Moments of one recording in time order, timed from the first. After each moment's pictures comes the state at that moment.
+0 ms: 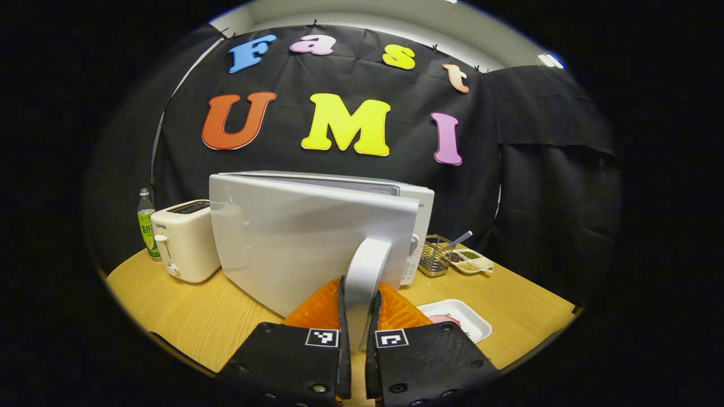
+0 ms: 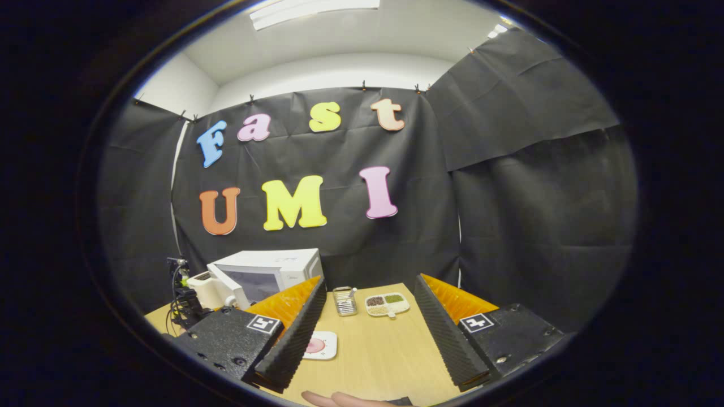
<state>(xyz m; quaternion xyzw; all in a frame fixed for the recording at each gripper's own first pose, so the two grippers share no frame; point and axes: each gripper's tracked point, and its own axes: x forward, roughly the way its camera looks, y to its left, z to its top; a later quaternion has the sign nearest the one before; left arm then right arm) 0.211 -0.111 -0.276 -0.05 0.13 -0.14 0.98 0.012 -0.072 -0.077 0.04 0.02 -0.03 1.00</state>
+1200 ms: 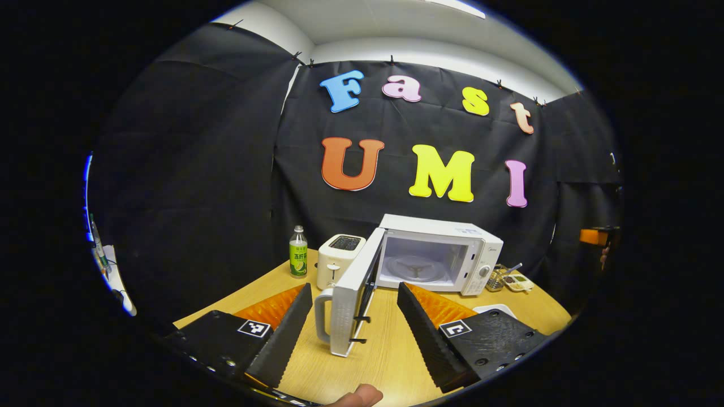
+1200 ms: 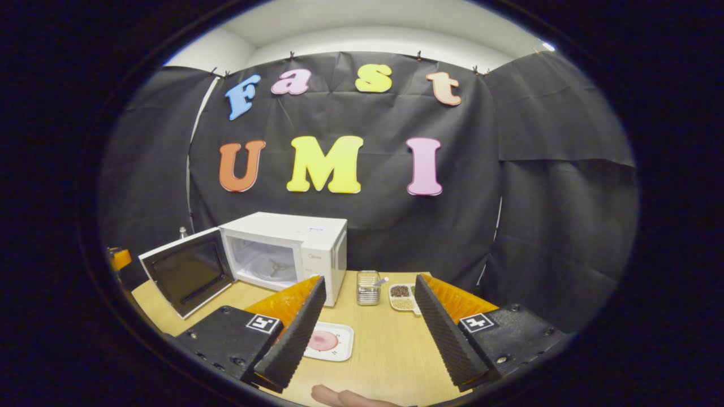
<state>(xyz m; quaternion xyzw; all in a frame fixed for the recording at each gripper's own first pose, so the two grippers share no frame) 0.063 0.114 -0.140 -0.08 0.09 0.05 0.99 0.128 0.004 -0.112 -0.05 0.13 0.04 0.99</state>
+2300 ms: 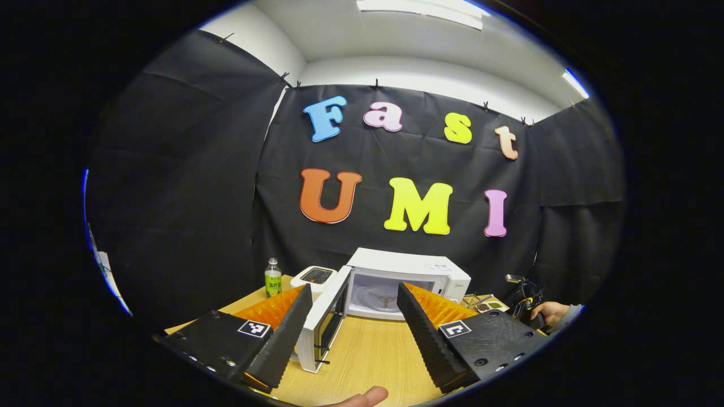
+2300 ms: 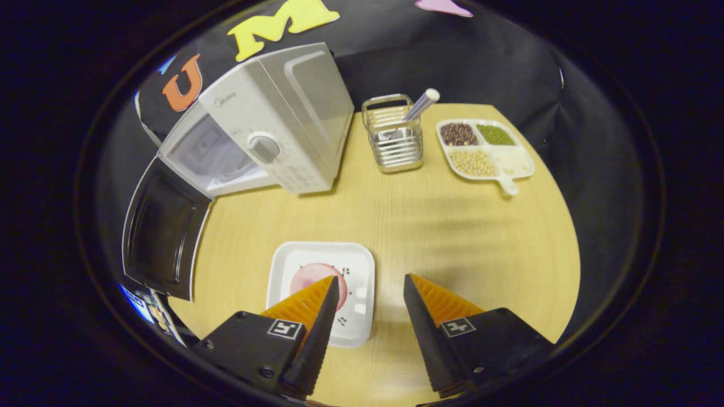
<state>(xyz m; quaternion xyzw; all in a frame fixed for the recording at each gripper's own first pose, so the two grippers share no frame) 0.069 0.059 -0.061 -0.07 0.03 0.03 1.00 0.224 0.026 -0.389 0.08 0.56 0.10 0.82</state>
